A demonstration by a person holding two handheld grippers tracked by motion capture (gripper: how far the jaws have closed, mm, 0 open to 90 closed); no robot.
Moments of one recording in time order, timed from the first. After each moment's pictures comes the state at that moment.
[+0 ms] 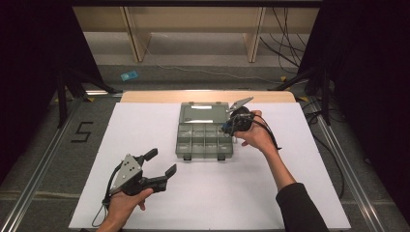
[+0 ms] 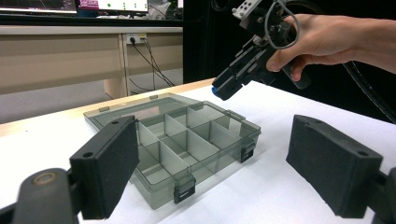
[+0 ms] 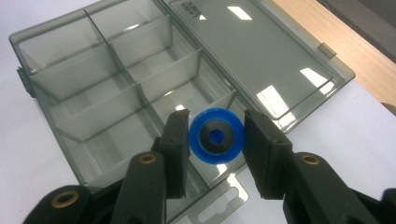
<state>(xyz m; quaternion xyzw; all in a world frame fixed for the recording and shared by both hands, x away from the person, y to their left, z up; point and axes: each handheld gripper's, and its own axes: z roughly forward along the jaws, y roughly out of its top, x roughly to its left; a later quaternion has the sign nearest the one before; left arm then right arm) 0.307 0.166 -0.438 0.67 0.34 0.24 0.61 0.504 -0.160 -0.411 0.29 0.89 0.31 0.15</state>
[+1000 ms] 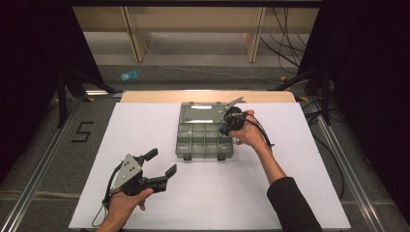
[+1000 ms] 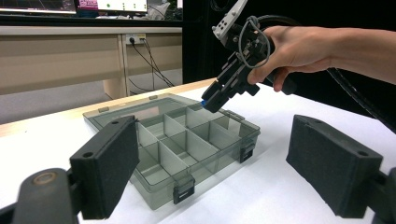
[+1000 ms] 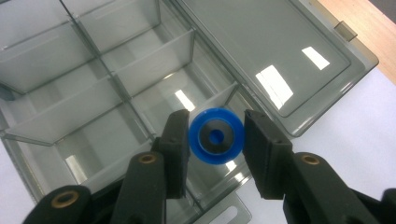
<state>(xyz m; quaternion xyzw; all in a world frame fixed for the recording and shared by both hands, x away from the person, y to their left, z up) 0.307 0.166 -0.438 0.67 0.34 0.24 0.62 0.523 -0.145 -0.429 0.29 0.91 0.27 0.14</state>
